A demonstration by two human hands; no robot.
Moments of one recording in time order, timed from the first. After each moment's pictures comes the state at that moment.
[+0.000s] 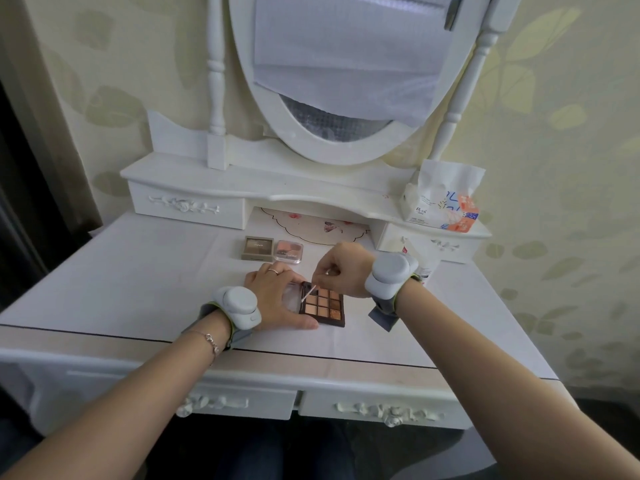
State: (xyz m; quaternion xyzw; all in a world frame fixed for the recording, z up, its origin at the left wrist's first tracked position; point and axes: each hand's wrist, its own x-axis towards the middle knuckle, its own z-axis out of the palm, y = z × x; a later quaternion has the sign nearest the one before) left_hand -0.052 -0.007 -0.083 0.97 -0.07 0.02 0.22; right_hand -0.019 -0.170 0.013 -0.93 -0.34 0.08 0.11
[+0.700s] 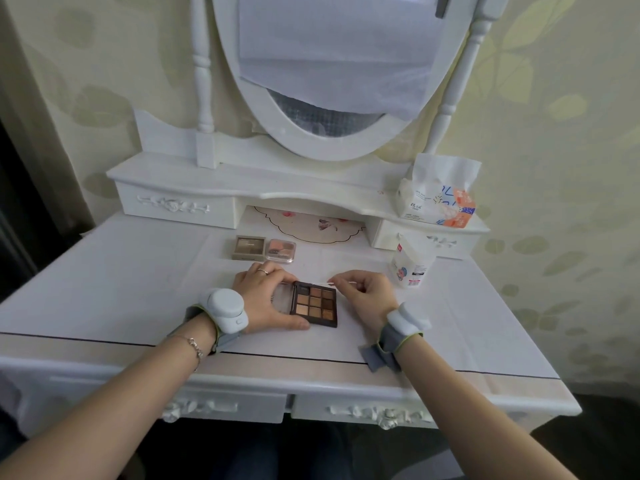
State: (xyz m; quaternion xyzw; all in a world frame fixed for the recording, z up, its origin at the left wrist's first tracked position) left_hand -0.053 -0.010 -0.082 0.97 -0.06 0.04 0.24; right_hand -0.010 -0.209 -0.074 -0.84 -0.14 0.00 0.52
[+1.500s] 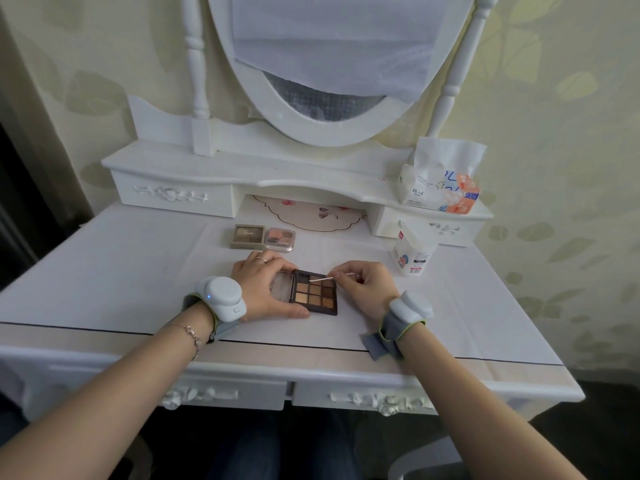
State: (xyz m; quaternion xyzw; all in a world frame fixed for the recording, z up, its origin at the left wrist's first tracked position) left_hand -0.056 -0.013 -0.079 0.96 -0.05 0.04 0.25; right_hand -0.008 -0.214 -0.077 -0.85 -0.18 0.02 0.49
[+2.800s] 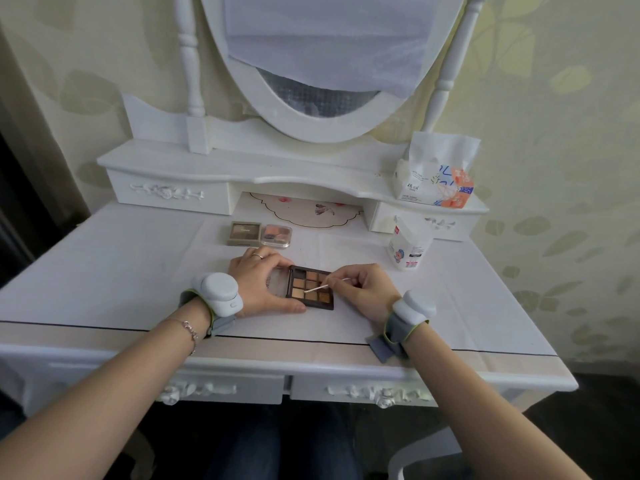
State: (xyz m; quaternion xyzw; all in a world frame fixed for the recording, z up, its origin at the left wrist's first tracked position) left_hand -0.057 -0.015 -0.076 0.97 -0.04 0.03 0.25; right_hand -0.024 -0.224 -0.073 -0.83 -0.21 0.08 0.51
